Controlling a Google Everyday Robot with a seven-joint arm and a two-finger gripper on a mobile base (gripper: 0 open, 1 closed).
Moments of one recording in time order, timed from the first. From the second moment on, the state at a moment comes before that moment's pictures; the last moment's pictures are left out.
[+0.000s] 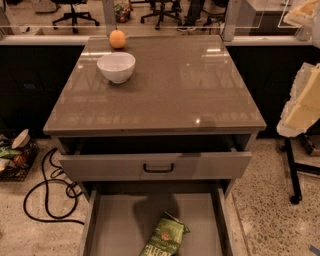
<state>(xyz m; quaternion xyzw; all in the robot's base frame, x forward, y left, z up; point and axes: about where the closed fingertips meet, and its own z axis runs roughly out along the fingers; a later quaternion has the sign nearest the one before) 0.425 -0.192 1.043 -0.60 0.76 -0.10 0.24</state>
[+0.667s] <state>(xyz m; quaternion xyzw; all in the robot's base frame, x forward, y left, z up) 0.426 -0.195 1.021 -0.60 0.76 -0.10 0.22</state>
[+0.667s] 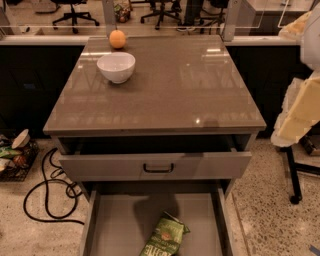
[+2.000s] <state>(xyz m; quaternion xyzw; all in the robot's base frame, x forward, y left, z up) 0.408 -0.175 0.810 -0.58 0.79 -0.08 0.21</state>
